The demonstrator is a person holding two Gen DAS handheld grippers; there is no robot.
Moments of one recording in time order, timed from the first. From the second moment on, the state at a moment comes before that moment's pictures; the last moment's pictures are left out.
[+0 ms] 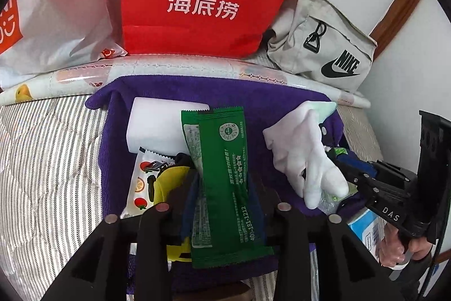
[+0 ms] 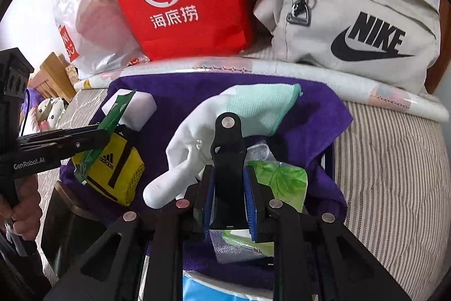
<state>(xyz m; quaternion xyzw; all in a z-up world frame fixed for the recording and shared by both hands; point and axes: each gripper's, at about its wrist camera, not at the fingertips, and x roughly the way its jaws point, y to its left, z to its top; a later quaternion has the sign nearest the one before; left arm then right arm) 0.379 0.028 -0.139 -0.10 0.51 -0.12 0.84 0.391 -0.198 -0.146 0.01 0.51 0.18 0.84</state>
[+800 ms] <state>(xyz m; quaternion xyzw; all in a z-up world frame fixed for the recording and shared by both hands) 0.258 0.039 -0.076 -0.11 0.48 -0.10 0.87 0.284 -0.224 -0.052 0.02 0.46 0.14 0.88</state>
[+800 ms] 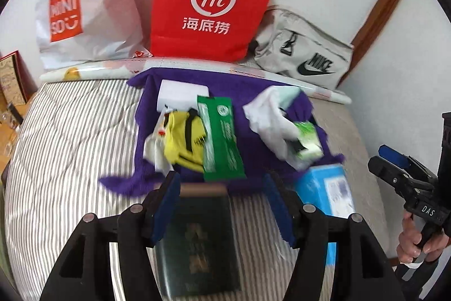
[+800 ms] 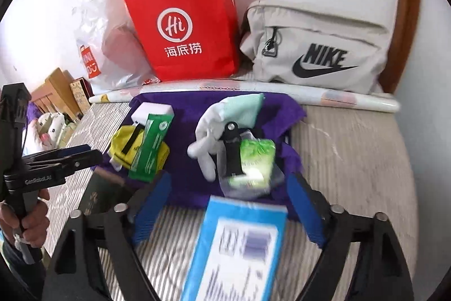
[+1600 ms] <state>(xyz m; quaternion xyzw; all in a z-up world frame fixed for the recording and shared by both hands) 0.061 -0.016 -0.006 -0.05 0.40 -0.07 0.91 0.084 -0.226 0.012 0.01 0.40 0.10 0.91</state>
